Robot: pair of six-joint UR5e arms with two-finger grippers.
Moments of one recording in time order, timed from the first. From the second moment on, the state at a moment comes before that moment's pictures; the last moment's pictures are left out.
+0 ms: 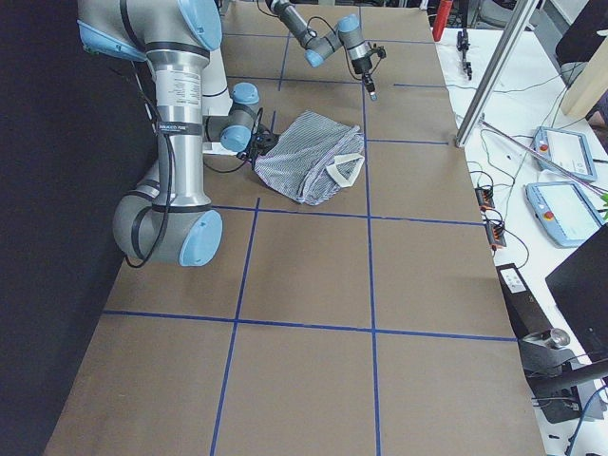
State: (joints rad) left arm -0.72 -2.12 -1.45 -2.38 -1.83 -1.41; right arm 0.11 -1.58 2.25 -1.35 1.77 2.05
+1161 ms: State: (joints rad) left arm -0.40 -1.96 -1.77 -2.03 -1.73 -1.78; right arm 0.58 -1.55 2.27 -1.43 1.81 2.04
